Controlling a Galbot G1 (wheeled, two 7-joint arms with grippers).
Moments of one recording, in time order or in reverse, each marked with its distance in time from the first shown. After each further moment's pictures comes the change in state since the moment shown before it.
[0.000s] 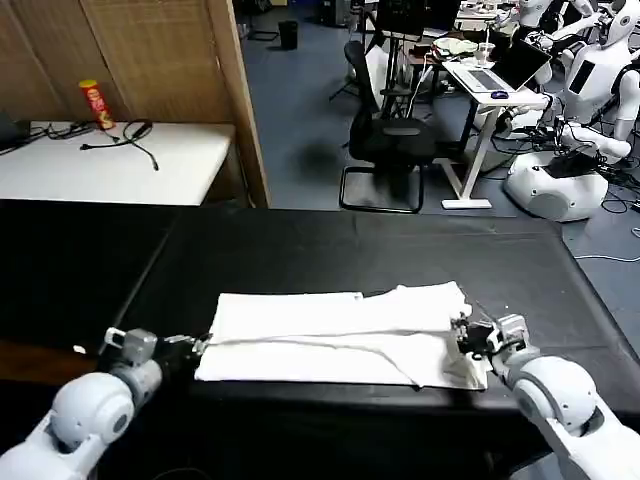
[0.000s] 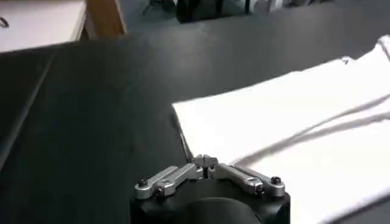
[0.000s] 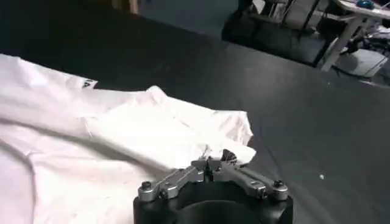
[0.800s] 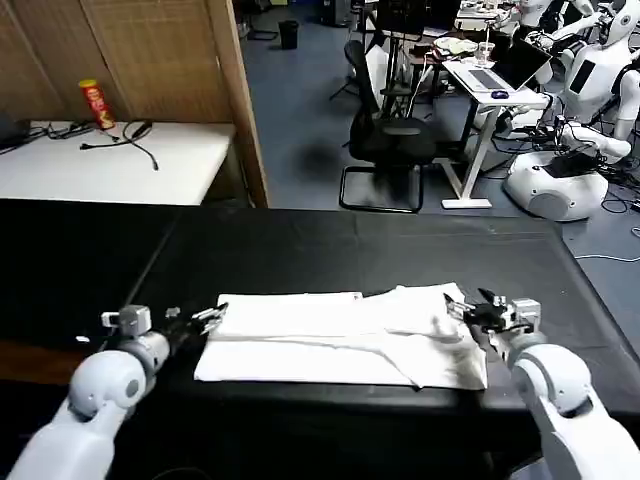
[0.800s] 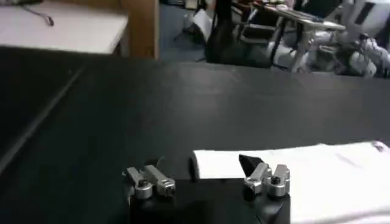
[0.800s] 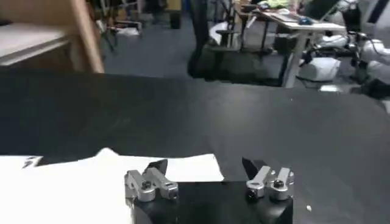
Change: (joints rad) left arm -0.197 -0.200 -0.007 0.192 -0.148 -0.062 -0.065; right arm 0.185 0.230 0.036 -0.260 -0.063 0.151 0.022
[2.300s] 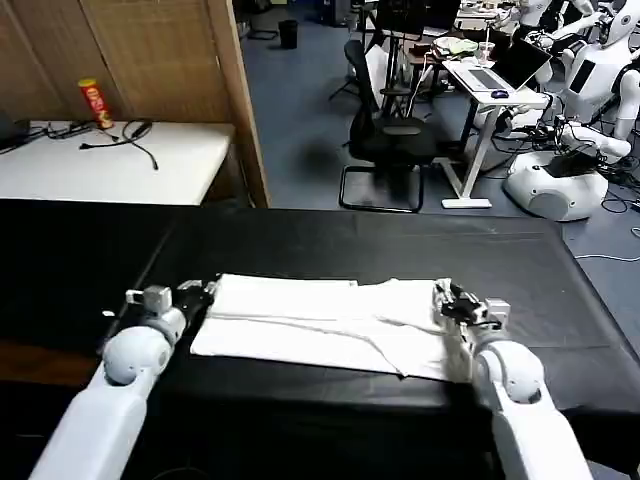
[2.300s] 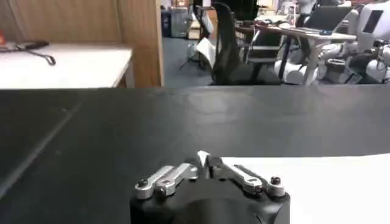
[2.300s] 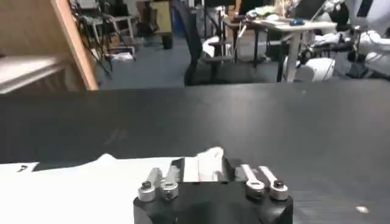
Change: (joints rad) left arm -0.135 -0.046 0.043 0.174 0.266 -0.201 0.124; right arm -0.046 0.118 0.065 0.009 -0.101 0.103 -0.086
